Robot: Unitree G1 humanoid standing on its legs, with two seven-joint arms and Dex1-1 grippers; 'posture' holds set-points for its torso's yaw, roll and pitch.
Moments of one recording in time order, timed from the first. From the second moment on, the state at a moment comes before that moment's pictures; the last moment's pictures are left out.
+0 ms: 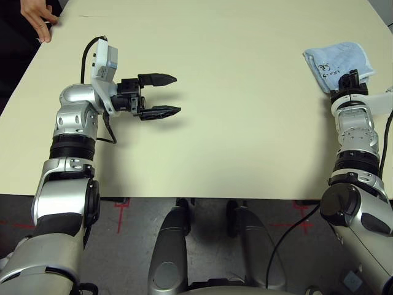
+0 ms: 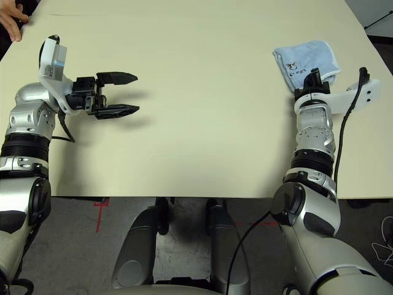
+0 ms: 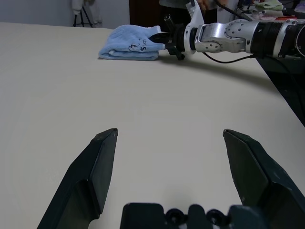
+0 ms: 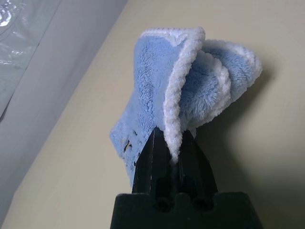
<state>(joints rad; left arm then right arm) -0.98 0.59 0.07 0.73 -0.35 -0.02 -1.58 -0.89 -0.29 -0.73 0.69 0.75 0.14 0.01</state>
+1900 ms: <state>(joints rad) -1.02 0.44 0.25 1.10 -0.02 -0.41 0.06 -1.05 -0.43 -0.29 1.15 0.24 -0.40 0.34</state>
